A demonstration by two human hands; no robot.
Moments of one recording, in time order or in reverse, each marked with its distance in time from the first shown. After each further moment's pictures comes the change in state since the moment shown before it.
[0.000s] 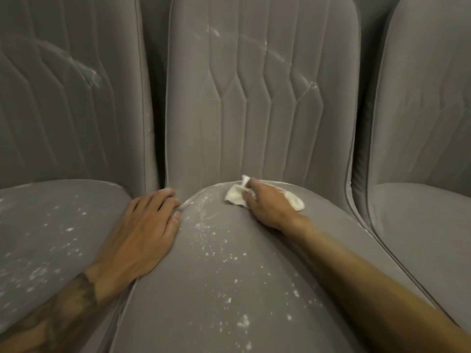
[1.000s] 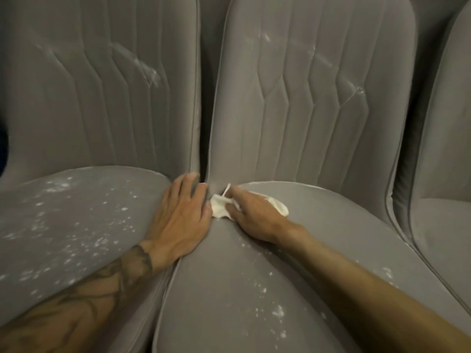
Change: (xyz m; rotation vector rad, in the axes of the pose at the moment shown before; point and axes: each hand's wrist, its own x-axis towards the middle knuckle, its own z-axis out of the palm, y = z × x) left_hand -0.003 0.005 -0.005 0.042 0.075 -0.159; right_hand -0.008 -0.081 0.037 0.070 -0.146 -0.304
